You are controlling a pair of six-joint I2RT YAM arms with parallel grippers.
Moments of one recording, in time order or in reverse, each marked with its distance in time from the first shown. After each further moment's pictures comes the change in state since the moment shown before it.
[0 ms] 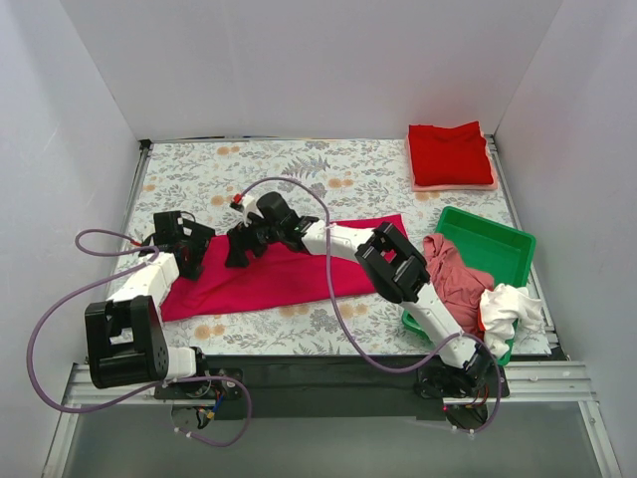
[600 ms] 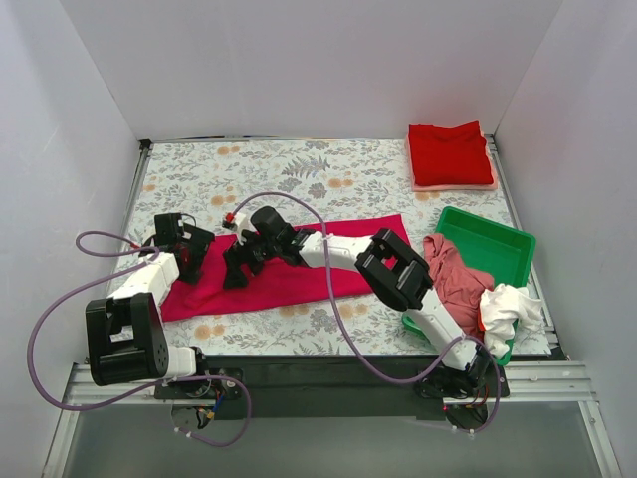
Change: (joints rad) left arm 0.007 0.016 -0.009 -0.020 -0.021 0.008; right arm 0.076 -0.058 -0.101 0.014 -0.049 -0.025
